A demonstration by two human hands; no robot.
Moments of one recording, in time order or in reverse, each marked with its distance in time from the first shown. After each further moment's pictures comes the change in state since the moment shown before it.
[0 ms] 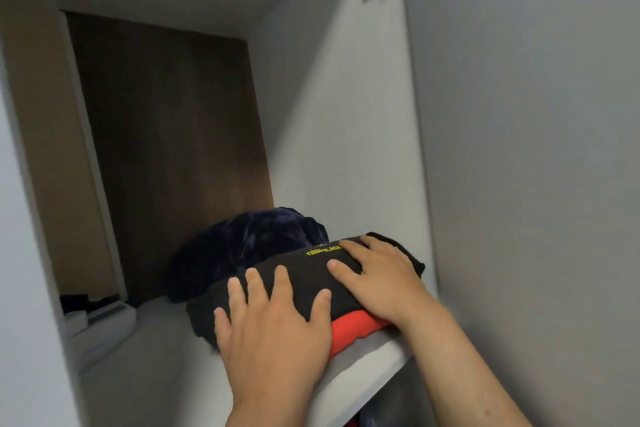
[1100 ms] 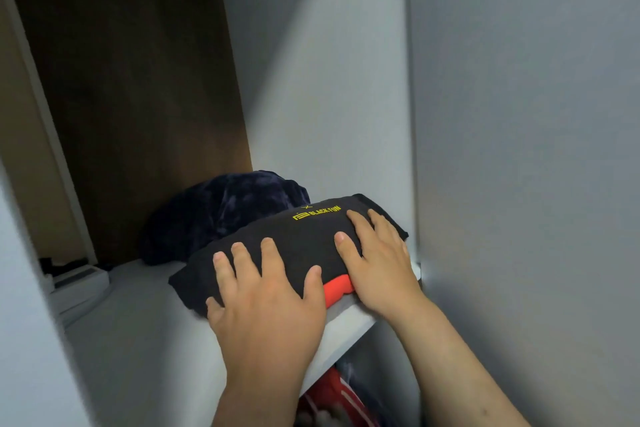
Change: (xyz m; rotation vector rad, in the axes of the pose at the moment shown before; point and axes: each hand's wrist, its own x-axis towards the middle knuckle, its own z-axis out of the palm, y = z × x) left_hand -0.018 -0.011 0.019 -0.029 -0.026 0.007; right_hand -0.046 0.003 0.021 0.178 0.131 0.160
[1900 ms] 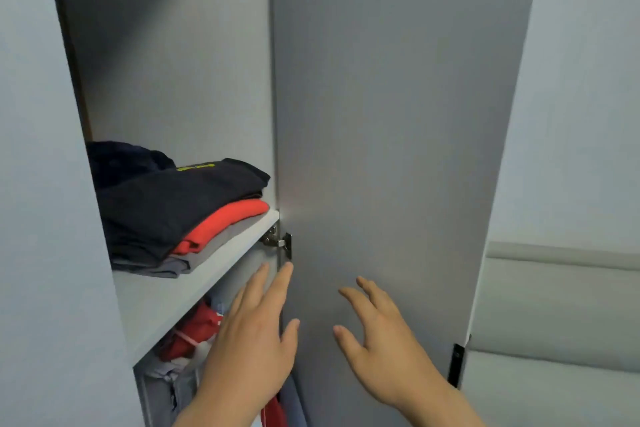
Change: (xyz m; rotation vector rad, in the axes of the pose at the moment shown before) left_hand -0.134 -0.048 0.003 -0.611 -0.348 0.776; right_hand -0.293 -0.019 -0.088 -0.372 0.022 0.286
